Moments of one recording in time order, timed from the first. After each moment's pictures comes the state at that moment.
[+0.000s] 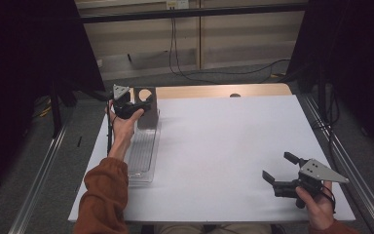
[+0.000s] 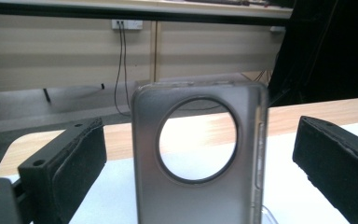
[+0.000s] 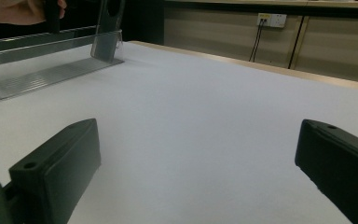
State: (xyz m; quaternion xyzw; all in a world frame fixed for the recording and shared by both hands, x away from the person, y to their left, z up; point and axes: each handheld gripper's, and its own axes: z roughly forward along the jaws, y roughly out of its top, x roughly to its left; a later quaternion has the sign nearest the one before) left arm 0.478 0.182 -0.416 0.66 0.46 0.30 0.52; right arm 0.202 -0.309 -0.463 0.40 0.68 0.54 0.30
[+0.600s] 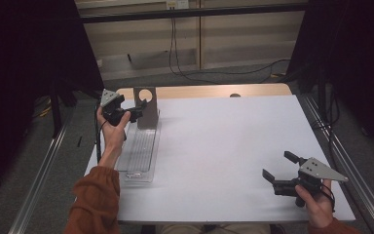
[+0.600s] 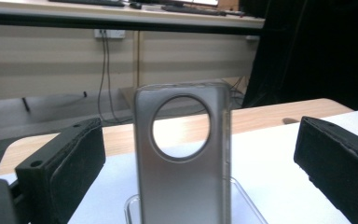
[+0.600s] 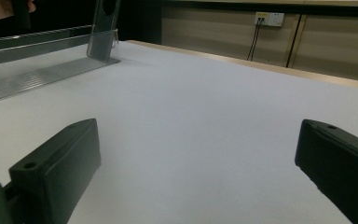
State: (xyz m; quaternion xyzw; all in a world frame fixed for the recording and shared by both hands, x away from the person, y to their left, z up) left arm 0.444 0.205 -0.403 0.65 0.43 0.27 0.56; right arm 0.206 -0.311 -0.466 0.40 0.68 0.54 0.30
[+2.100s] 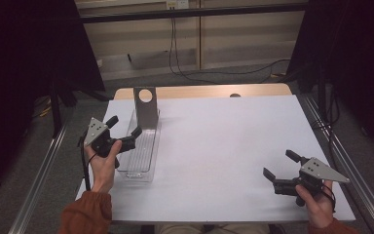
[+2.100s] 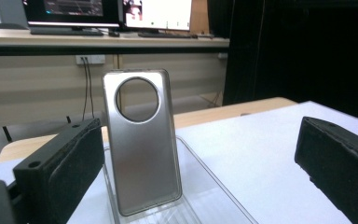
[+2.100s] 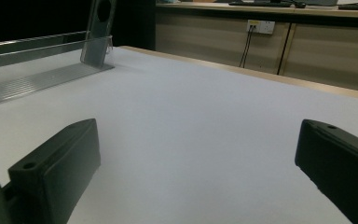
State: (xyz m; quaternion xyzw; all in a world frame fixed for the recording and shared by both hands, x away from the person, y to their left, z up) left arm 0.346 0.225 -0.411 0.65 0.37 0.29 0.60; right arm 0.204 -0.310 -0.462 0.41 0.67 0.54 0.31
